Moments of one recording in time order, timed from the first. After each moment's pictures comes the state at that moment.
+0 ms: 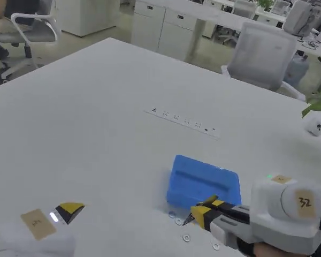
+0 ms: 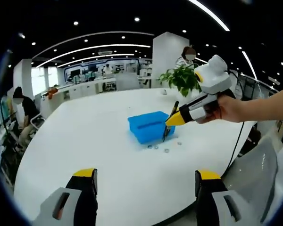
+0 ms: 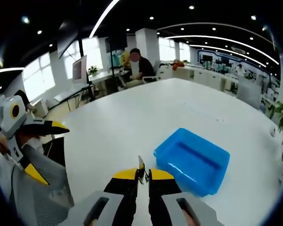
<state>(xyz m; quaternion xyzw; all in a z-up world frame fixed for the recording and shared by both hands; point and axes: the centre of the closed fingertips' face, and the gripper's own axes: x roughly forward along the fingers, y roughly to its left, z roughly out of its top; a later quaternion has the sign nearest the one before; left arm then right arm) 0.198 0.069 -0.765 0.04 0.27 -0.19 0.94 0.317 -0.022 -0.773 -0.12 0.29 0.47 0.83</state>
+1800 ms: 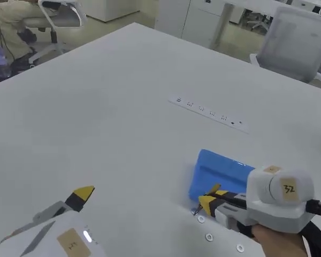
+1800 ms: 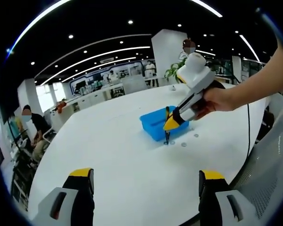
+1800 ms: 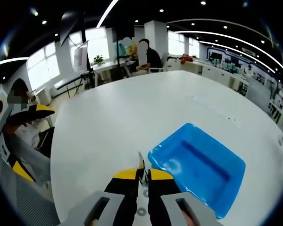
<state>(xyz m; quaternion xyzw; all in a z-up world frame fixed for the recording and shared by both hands) 0.211 0.088 -0.780 0.12 0.24 -0.14 0.95 0.348 0.001 -0.820 -0.16 0.31 0.49 0.80</state>
